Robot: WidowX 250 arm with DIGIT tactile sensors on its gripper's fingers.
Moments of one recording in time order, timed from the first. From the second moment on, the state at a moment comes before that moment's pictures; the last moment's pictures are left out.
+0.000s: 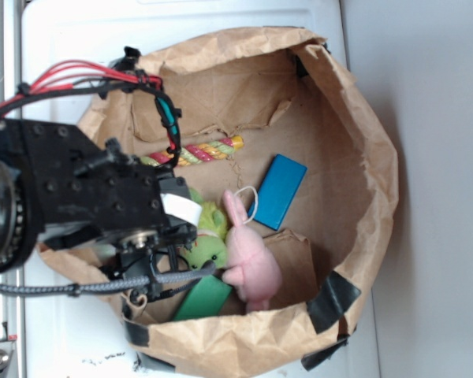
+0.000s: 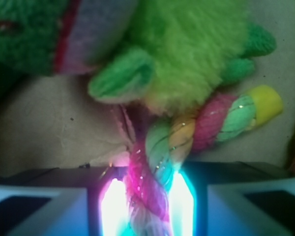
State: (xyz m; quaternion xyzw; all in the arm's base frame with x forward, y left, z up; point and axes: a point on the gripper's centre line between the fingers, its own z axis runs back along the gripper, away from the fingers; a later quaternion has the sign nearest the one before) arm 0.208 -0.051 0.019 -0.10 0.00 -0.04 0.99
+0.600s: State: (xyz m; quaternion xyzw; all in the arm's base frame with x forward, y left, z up) arm 0.206 -0.044 0.038 -0.12 -0.01 -0.03 0.99
